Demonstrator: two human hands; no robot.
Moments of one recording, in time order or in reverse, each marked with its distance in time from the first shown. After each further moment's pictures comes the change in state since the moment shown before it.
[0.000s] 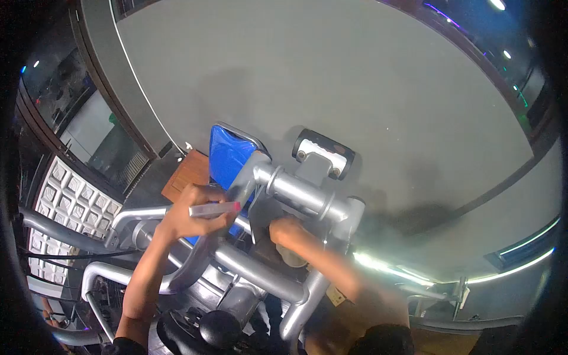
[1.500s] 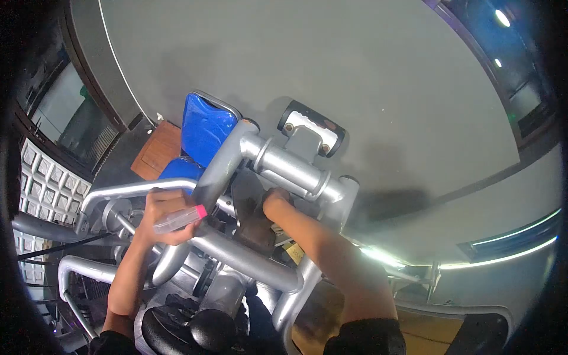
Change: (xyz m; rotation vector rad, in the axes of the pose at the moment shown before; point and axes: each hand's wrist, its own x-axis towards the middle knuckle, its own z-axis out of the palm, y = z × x) left_hand -0.054 -0.047 0.025 -0.007 0.198 0.291; right_hand 0.056 0.034 0.046 -0.395 -0.326 0.117
